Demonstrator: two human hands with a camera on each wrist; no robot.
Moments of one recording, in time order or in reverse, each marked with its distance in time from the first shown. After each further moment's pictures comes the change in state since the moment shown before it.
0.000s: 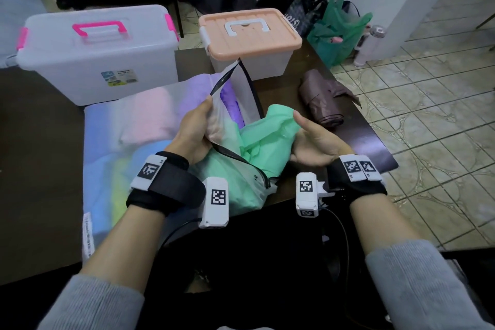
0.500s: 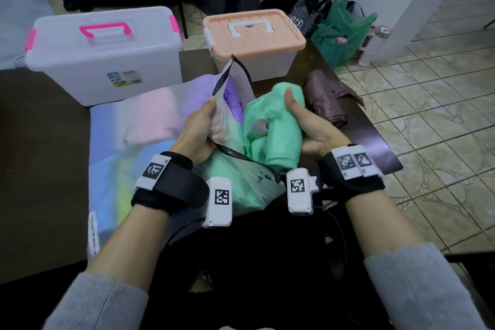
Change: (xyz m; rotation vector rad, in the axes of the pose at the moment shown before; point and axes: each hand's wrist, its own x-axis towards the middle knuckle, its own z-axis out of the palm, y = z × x) left_hand -0.009 0.004 0.004 0.010 0.020 0.028; right_hand 0.008 -0.020 0.048 0.173 0.233 -0.120
